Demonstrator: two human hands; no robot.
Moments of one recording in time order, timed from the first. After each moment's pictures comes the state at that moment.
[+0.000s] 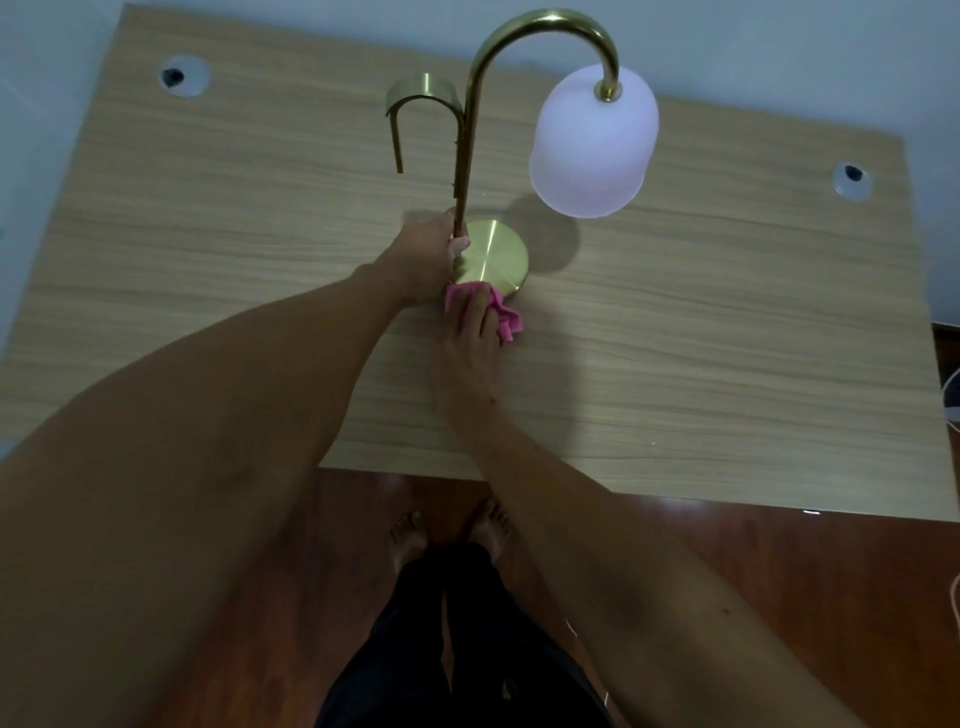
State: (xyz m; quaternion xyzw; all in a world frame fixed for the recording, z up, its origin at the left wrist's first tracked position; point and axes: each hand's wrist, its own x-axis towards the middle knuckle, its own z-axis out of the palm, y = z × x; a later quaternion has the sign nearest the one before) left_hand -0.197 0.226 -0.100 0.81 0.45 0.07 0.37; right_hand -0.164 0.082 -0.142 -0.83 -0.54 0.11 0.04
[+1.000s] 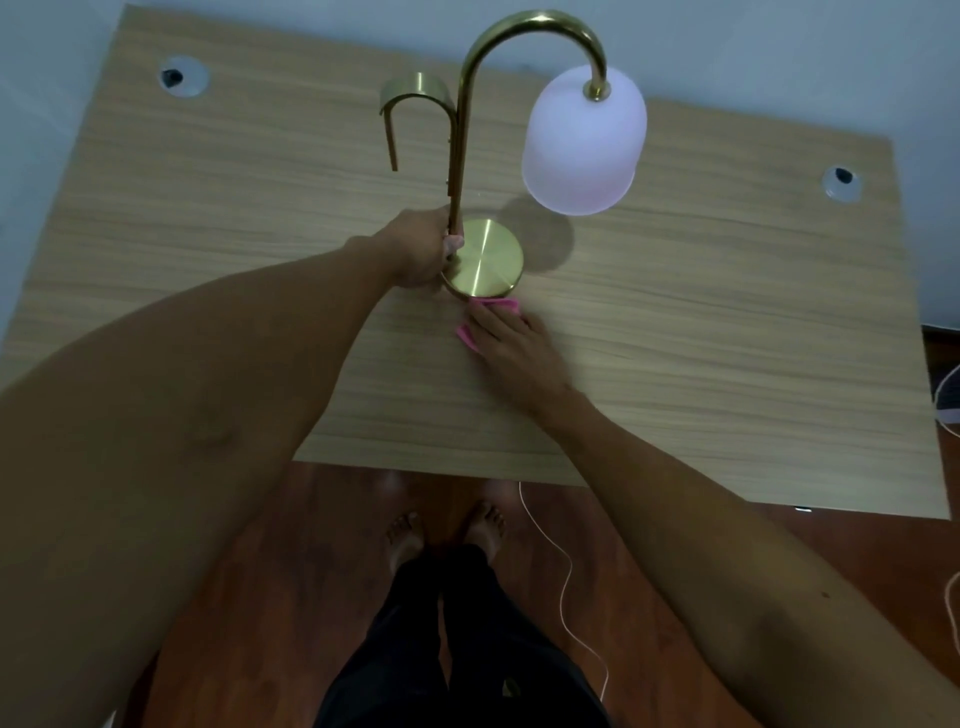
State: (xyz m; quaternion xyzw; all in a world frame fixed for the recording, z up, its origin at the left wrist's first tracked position) left_hand -0.196 0.236 -0.076 0.82 0.44 -0.04 0.35; right_hand -0.074 0.051 -0.136 -0.64 -0.77 0.01 0.05
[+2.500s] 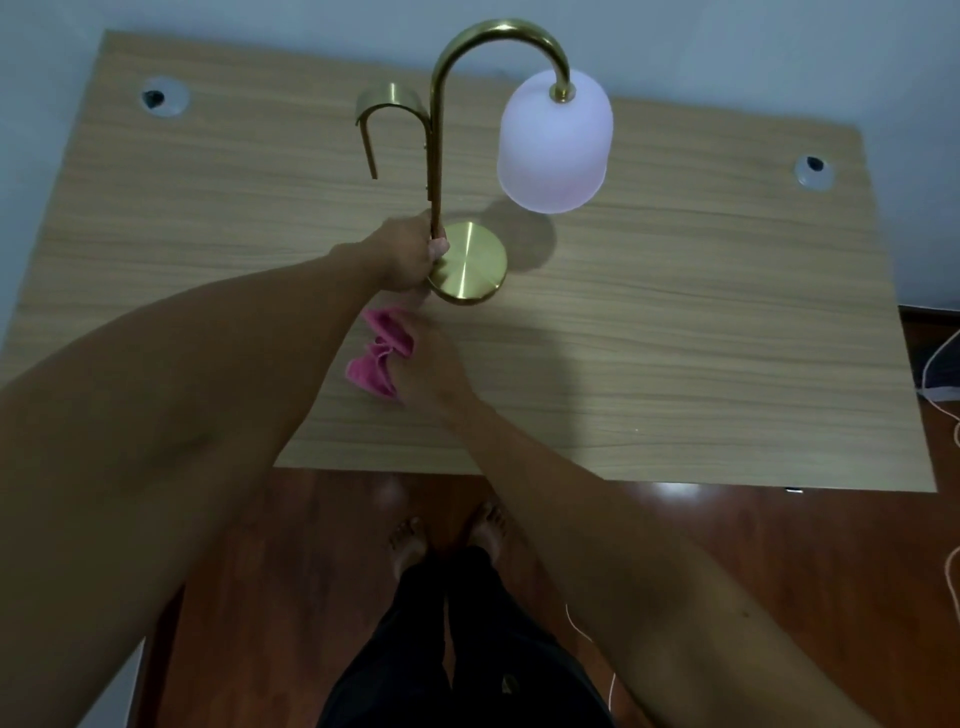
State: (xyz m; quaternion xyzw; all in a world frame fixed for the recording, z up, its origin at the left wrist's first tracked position) left_hand -0.195 0.231 -0.069 0.81 0.45 -0.05 0.37; right_hand -0.169 0.080 -0.109 -0.69 -0.42 0.47 0.34
